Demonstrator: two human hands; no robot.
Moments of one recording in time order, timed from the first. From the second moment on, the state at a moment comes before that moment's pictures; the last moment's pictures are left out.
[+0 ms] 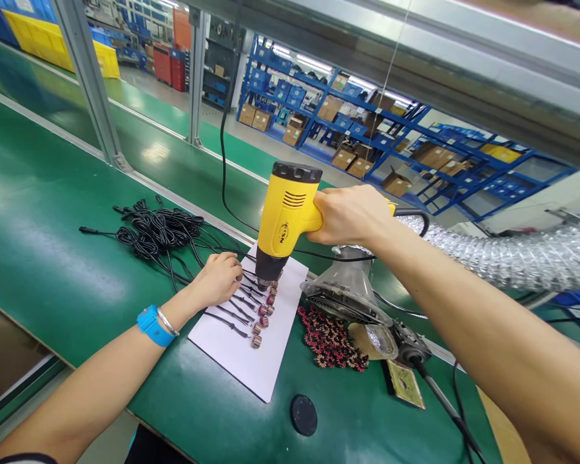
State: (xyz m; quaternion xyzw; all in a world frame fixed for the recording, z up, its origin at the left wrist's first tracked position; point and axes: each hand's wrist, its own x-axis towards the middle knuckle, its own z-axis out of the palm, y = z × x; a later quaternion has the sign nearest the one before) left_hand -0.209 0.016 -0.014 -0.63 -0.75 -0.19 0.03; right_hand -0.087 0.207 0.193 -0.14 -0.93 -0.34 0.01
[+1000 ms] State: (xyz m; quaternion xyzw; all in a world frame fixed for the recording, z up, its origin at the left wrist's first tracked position) left_hand -0.220 0.005 0.012 -0.59 -0.79 -0.13 -0.05; right_hand -0.078 0.203 0.186 -0.12 -0.93 -0.33 0.01
